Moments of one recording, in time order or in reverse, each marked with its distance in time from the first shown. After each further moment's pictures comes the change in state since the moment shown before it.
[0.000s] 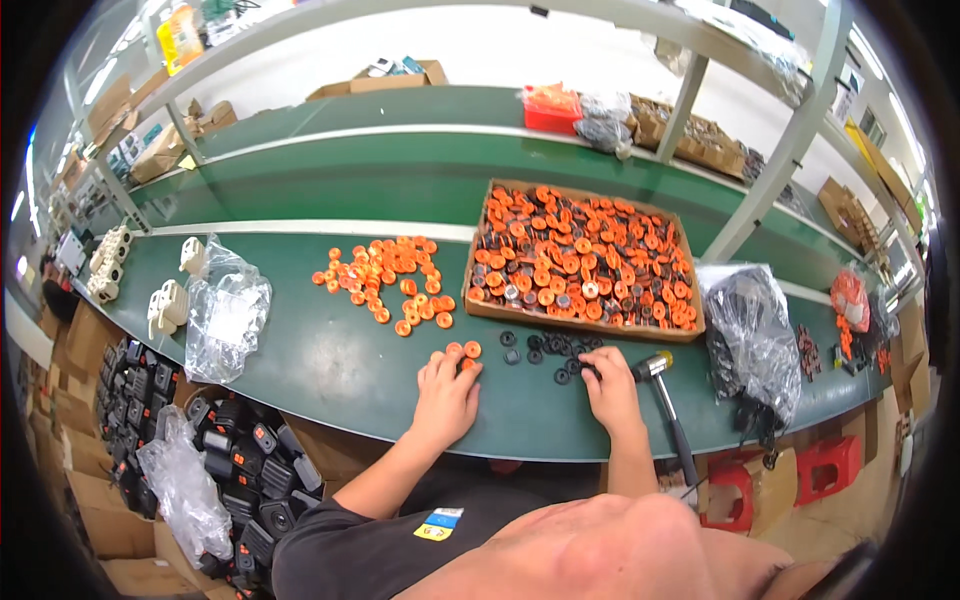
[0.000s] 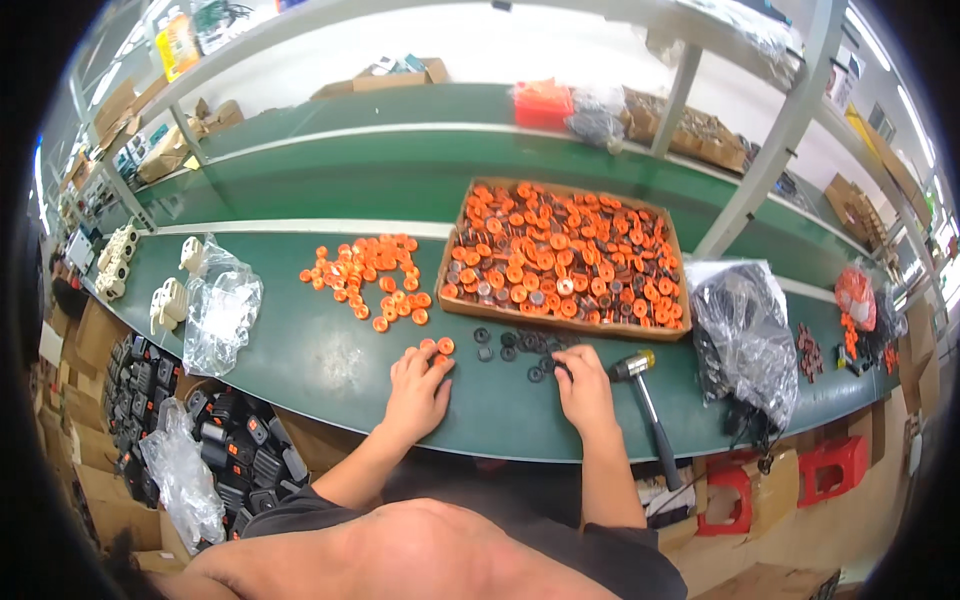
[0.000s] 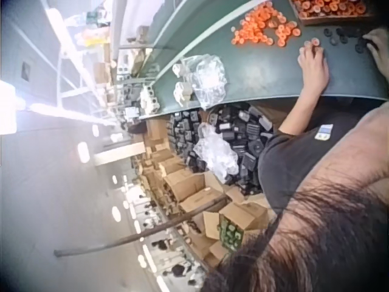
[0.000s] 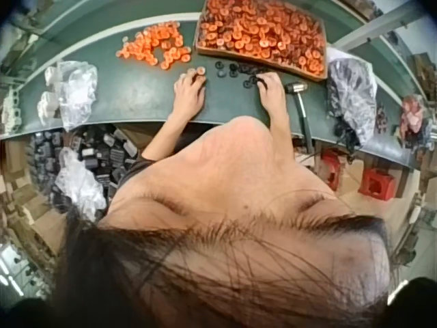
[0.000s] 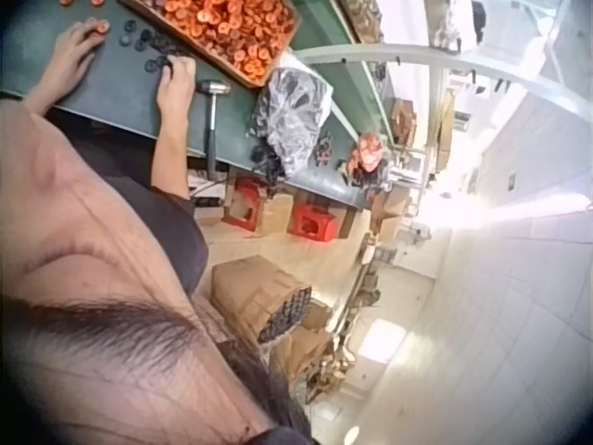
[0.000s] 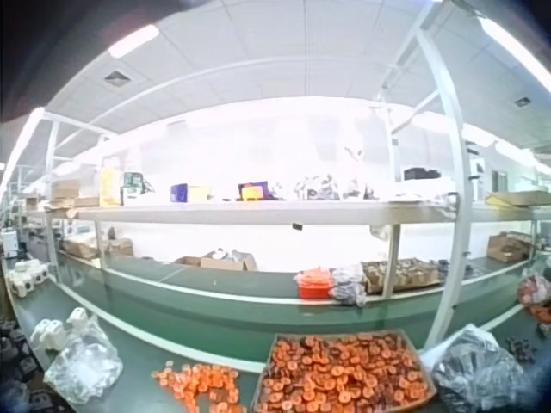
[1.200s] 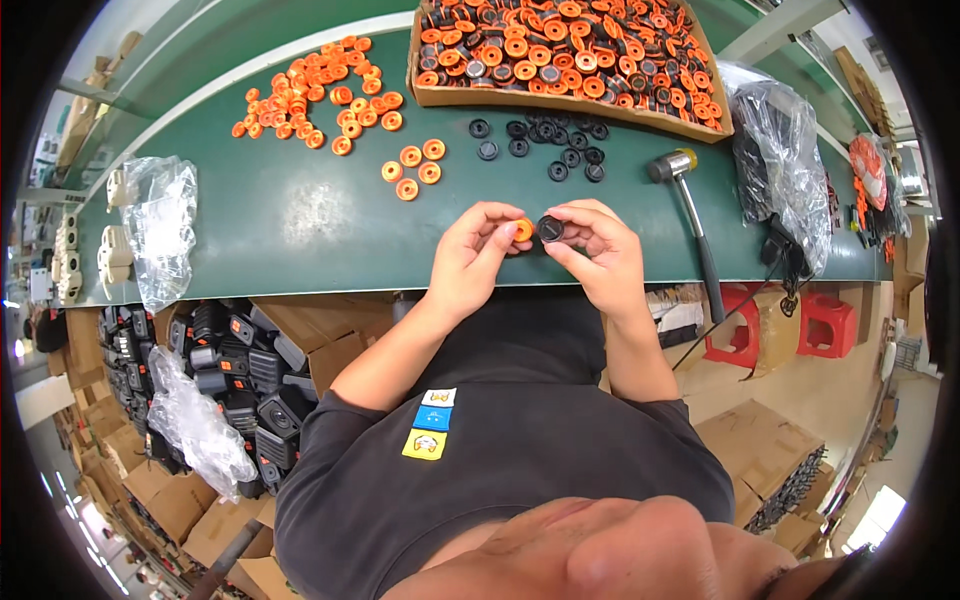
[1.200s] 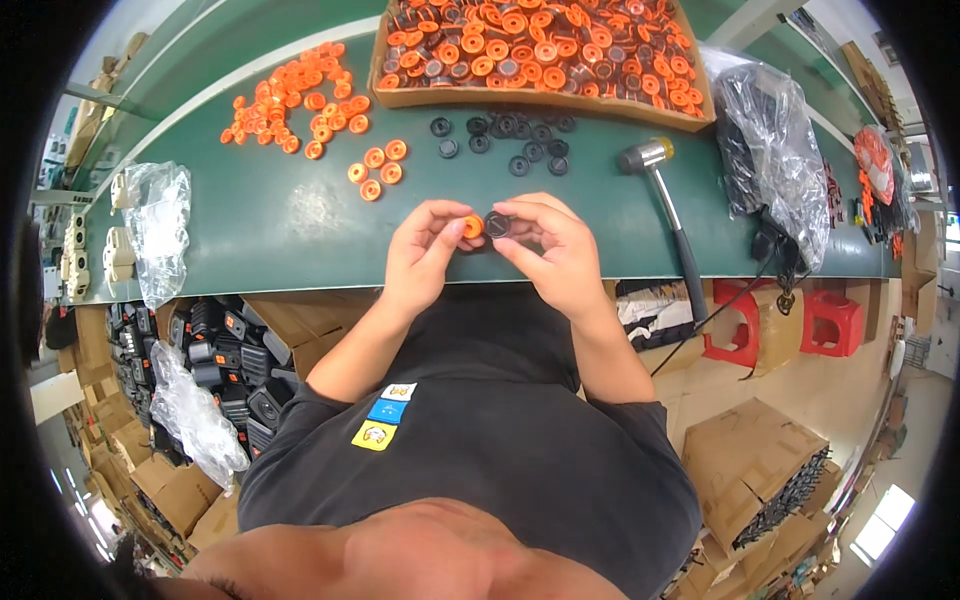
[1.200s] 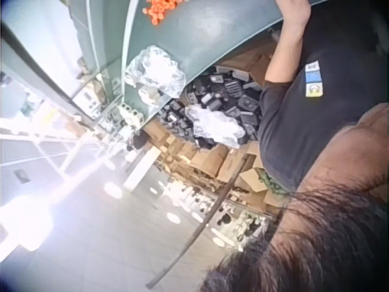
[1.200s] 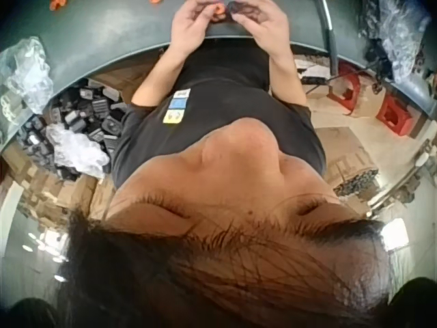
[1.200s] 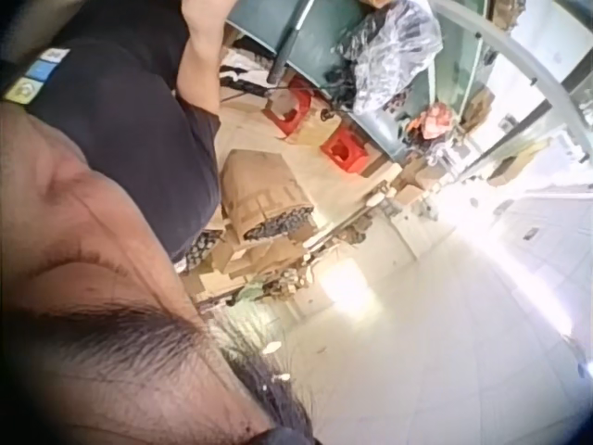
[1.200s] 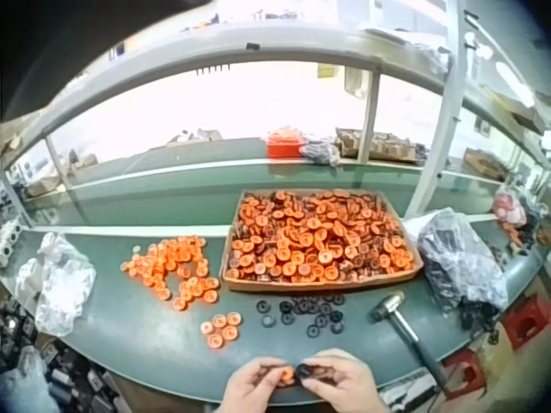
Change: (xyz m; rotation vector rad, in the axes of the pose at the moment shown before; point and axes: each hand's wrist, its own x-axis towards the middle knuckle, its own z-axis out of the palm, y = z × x) left_hand -0.023 0.051 0.027 -1.400 -0.273 -0.424; right_hand -0.058 -0.046 0.016 0.854 -0.132 0.185
